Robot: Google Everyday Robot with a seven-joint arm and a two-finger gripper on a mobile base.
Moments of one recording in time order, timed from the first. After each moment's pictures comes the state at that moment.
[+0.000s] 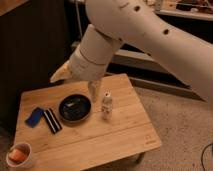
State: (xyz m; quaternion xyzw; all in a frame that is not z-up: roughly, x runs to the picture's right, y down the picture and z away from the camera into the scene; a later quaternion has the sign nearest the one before) arm -0.104 -0.017 0.449 -0.12 -0.38 -0.51 0.76
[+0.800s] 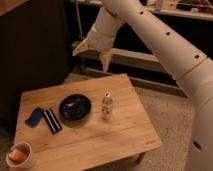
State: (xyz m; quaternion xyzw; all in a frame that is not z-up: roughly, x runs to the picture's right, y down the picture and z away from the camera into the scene) arm -0.046 -0.116 0.579 -0.15 -0.35 -0.47 0.79
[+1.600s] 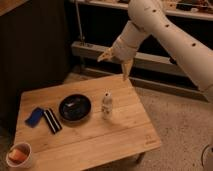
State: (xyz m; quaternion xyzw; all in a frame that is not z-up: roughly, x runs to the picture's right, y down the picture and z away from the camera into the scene) arm 0.044 -0.082 0.617 -0.19 -0.32 -0.37 0.85
